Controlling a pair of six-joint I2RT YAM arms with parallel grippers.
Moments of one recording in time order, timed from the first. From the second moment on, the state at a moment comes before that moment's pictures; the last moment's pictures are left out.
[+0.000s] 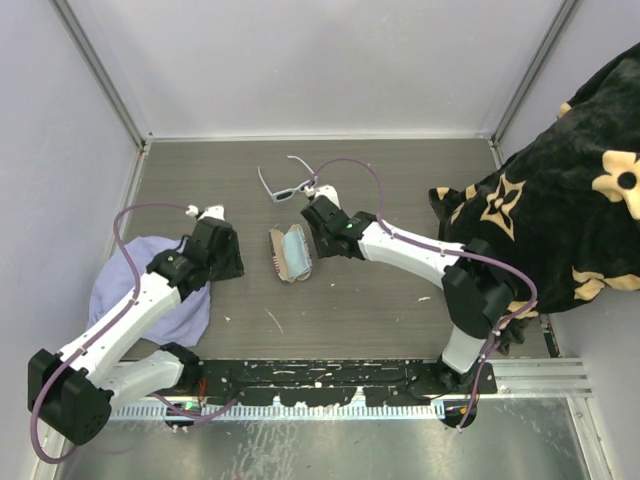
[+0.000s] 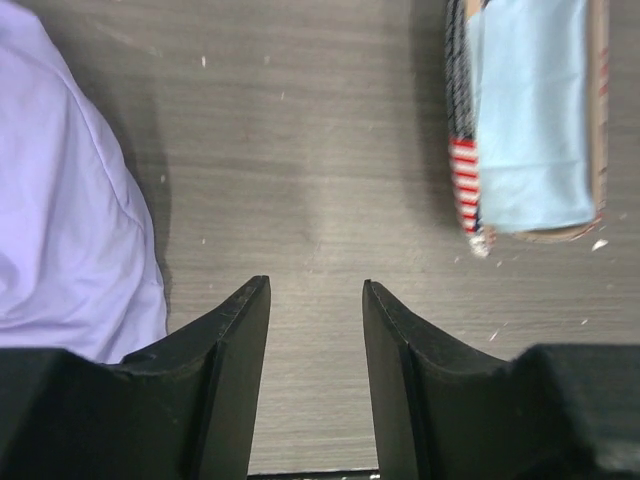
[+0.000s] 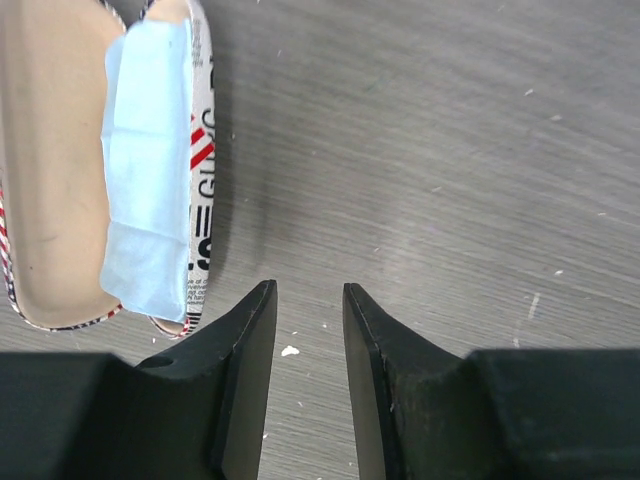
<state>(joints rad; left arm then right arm) -0.50 1.02 0.78 -0.68 -0.23 -0.56 0.83 1.74 1.27 -0.50 0.32 0.40</state>
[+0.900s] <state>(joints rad) -0.27 2.30 2.03 -0.65 -0.15 -0.42 0.74 1.32 0.93 -0.42 0.33 0.42</state>
